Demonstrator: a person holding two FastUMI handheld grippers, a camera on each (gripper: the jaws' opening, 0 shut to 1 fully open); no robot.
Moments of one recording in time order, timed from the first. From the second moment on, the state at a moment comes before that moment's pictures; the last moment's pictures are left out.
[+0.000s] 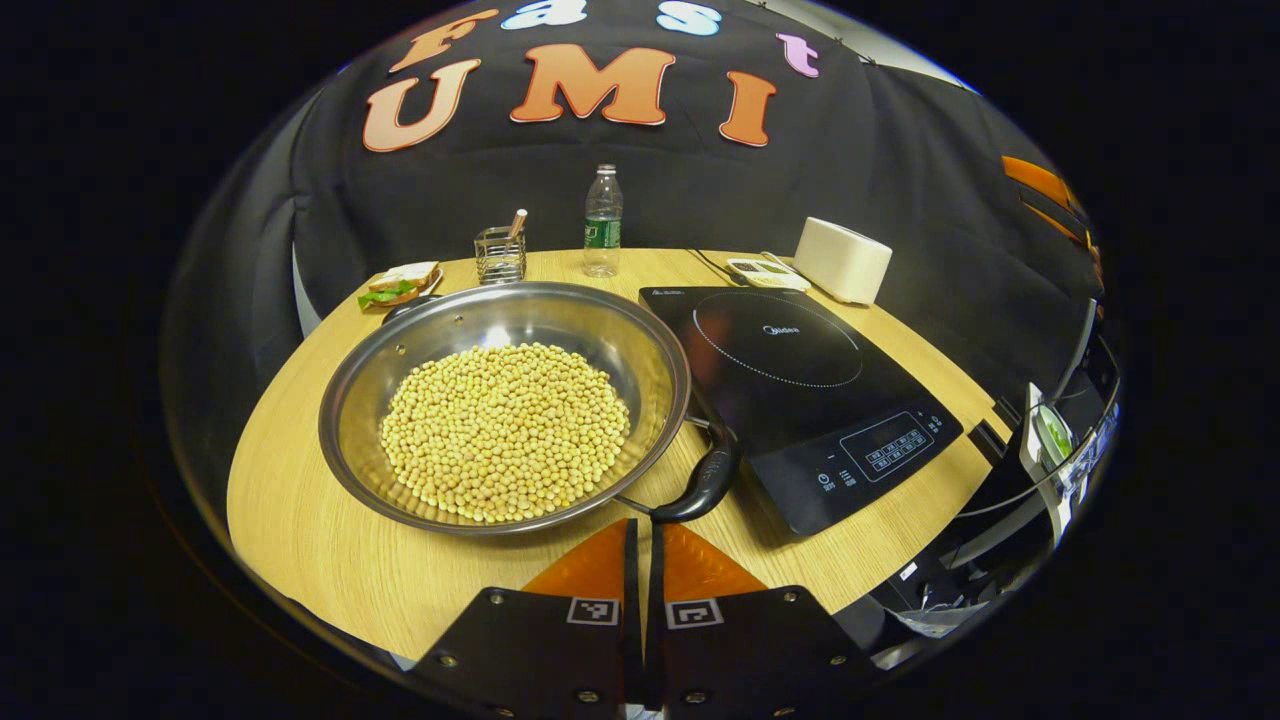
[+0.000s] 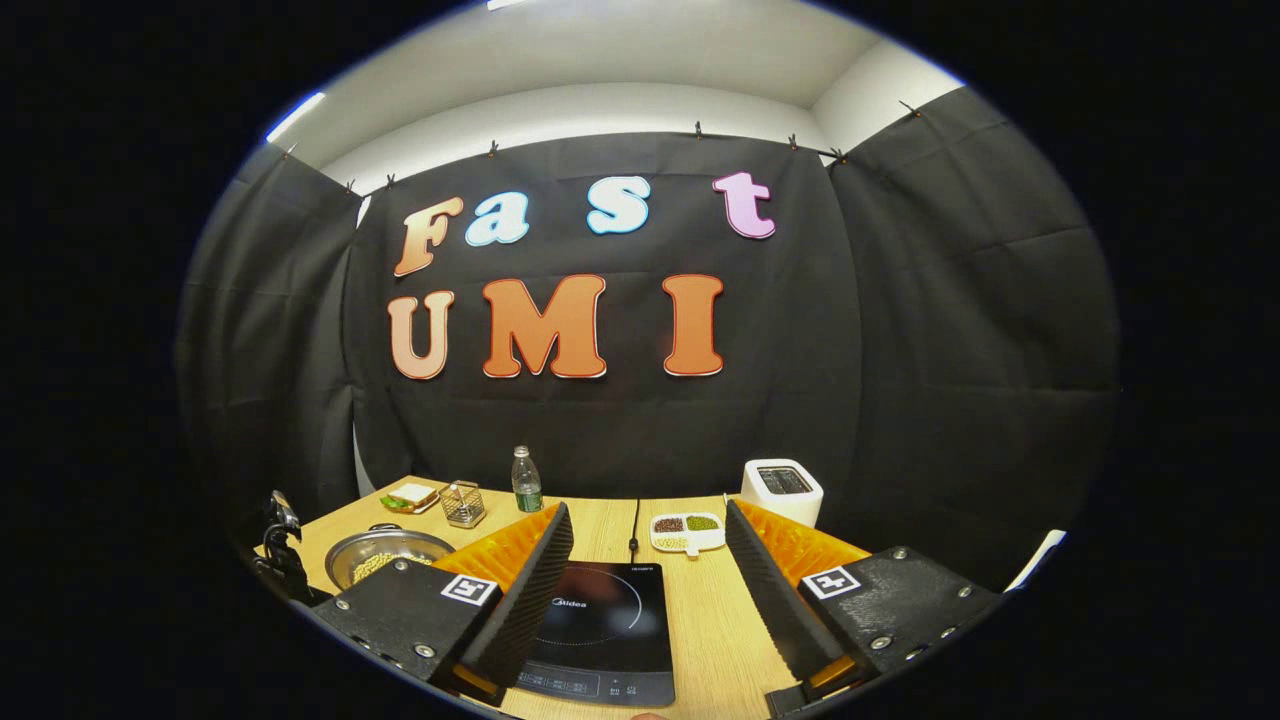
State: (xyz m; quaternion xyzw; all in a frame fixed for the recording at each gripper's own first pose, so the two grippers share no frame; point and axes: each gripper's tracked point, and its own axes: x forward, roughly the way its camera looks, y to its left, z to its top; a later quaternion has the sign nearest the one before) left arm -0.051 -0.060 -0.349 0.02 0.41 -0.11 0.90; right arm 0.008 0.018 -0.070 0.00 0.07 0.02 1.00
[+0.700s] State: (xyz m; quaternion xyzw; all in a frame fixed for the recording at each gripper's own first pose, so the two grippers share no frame) left arm -0.008 -0.092 -0.360 0.00 0.43 -0.12 0.90; right arm 0.017 -0.014 -0.086 0.00 0.09 0.00 1.00
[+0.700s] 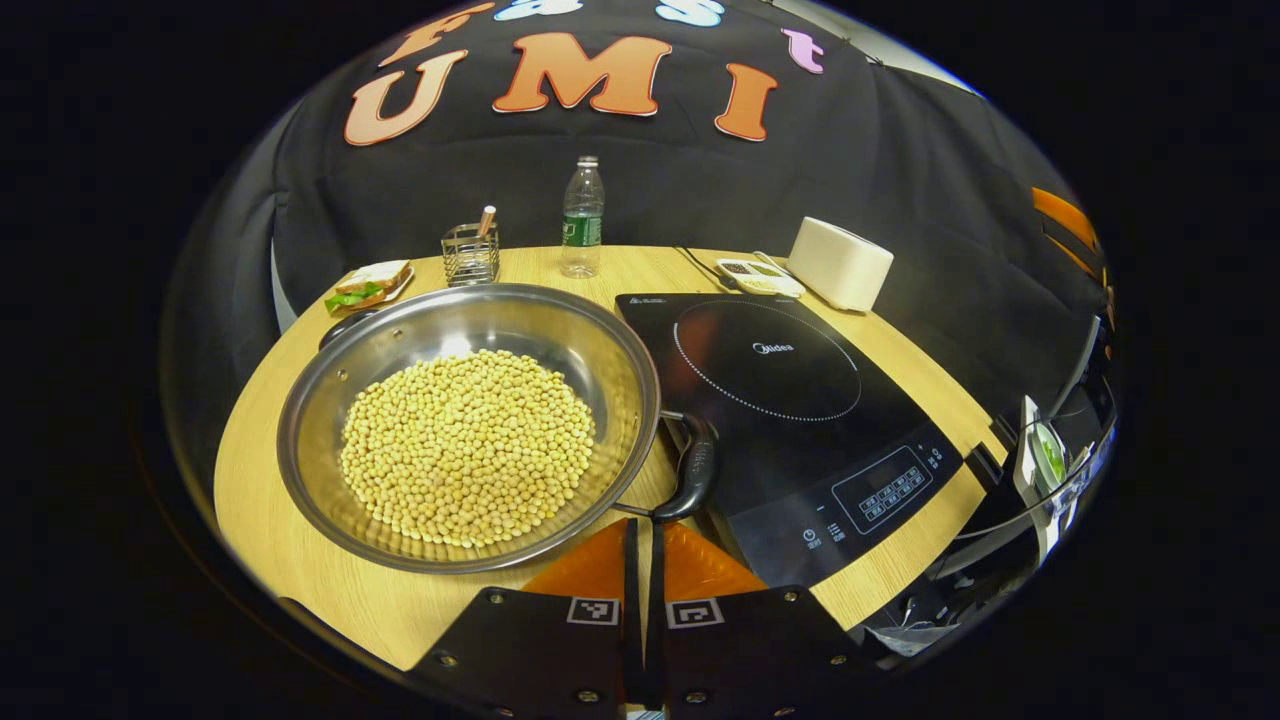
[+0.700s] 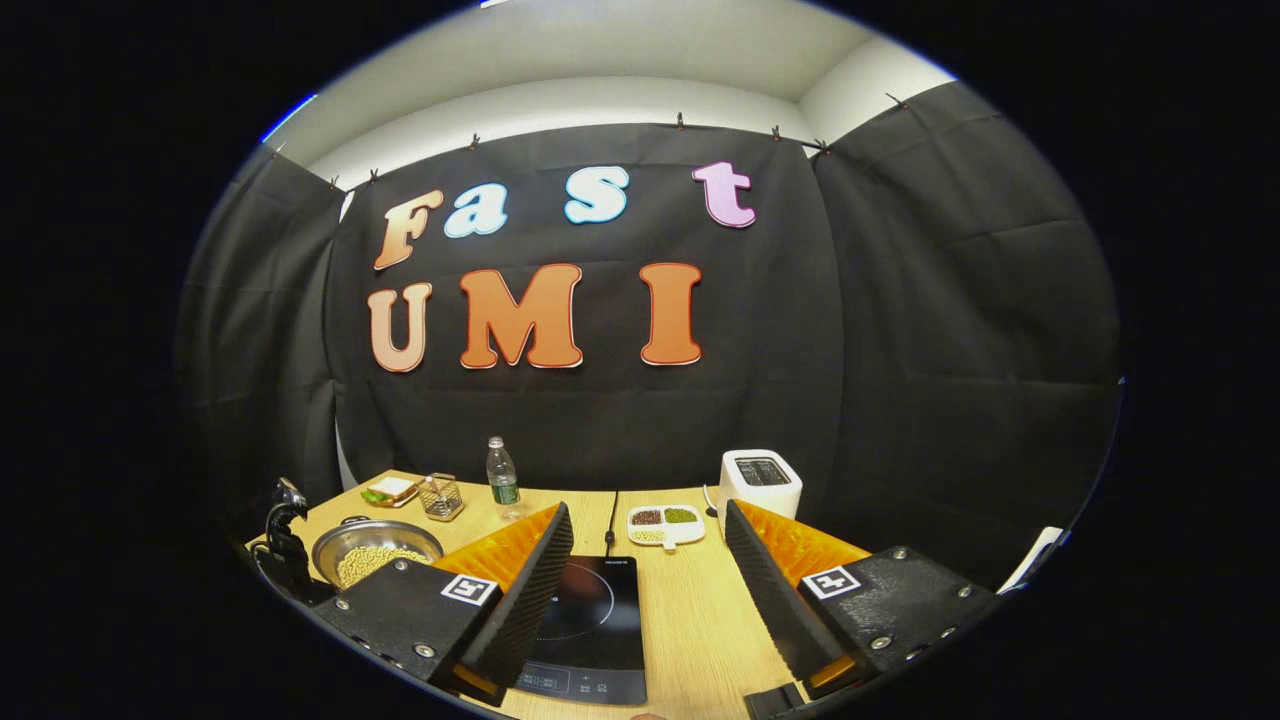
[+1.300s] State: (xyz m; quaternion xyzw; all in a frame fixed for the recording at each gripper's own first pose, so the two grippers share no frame) left arm 0.036 -0.121 -0.369 -0.03 0.44 -0.14 0.89; right arm 0.034 -0.042 -0.113 0.01 0.11 -0.02 0.99
